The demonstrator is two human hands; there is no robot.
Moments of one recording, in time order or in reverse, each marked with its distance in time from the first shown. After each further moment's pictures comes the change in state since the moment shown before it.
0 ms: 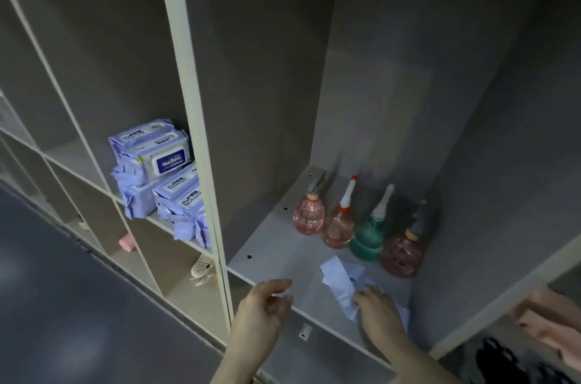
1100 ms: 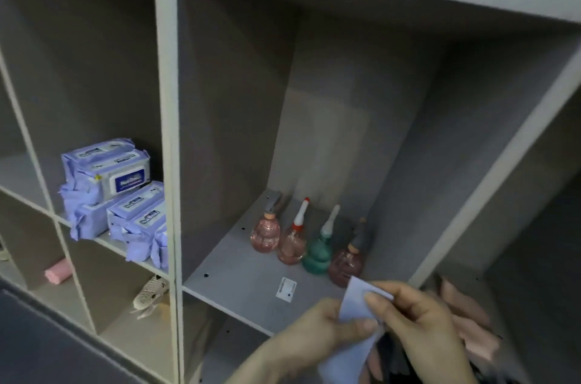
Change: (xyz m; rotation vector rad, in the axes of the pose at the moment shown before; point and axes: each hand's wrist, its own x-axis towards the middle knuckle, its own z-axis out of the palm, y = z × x) left_hand -0.057 0.127 0.040 -0.502 -0.864 0.154; right_hand -0.178 -0.047 -0.262 1.313 0.427 0.175
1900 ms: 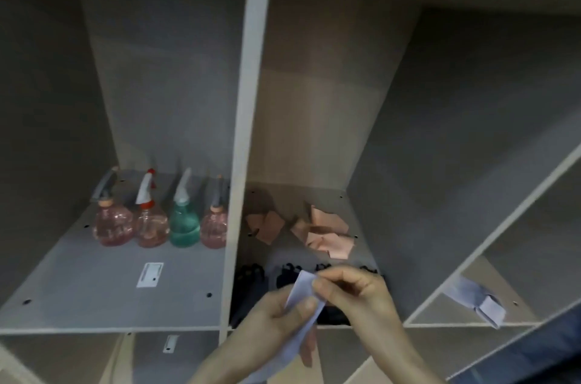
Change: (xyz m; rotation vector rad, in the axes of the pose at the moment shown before) left_hand 0.058 -0.035 0.157 -0.090 -0.179 -0.081; right_hand -0.052 0.056 -0.153 0.012 0.206 0.200
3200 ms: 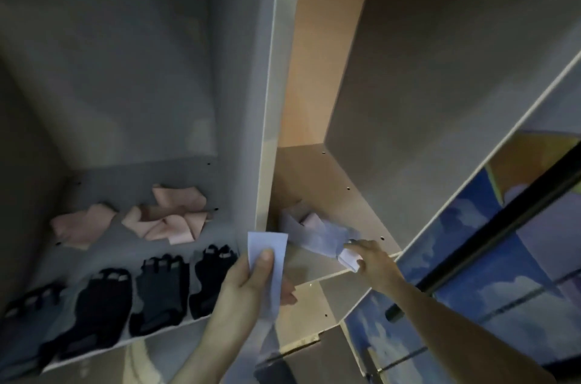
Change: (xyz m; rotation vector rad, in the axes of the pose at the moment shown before) left_hand 0.183 -0.094 0.271 0.104 0.234 -0.130; right_hand 0.068 0.288 -0.457 -1.097 0.118 -0.008
